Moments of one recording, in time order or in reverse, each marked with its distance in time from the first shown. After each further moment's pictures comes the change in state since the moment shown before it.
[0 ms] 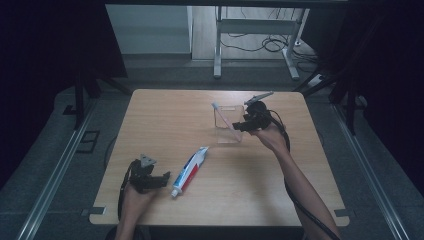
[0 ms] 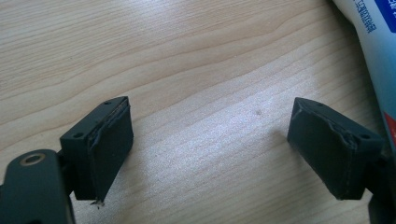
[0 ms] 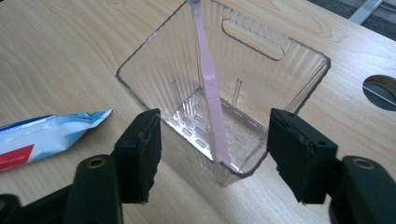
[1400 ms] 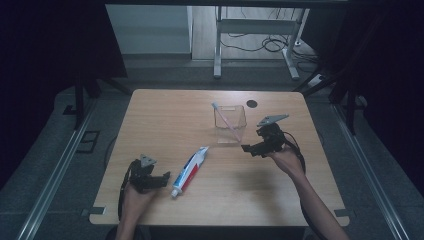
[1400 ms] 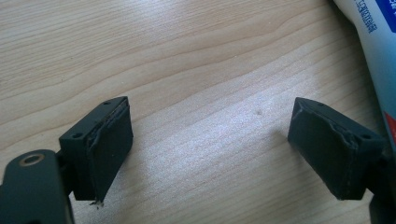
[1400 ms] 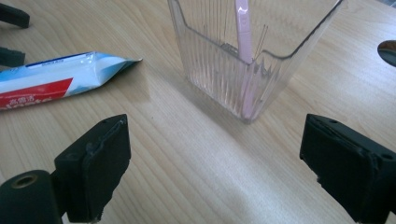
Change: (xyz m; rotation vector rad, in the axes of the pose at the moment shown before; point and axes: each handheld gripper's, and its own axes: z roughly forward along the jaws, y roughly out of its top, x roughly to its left) left arm 0.000 0.000 0.000 0.001 0.001 0.000; right arm 0.020 -0.065 -0.036 -0.036 0.028 -0.050
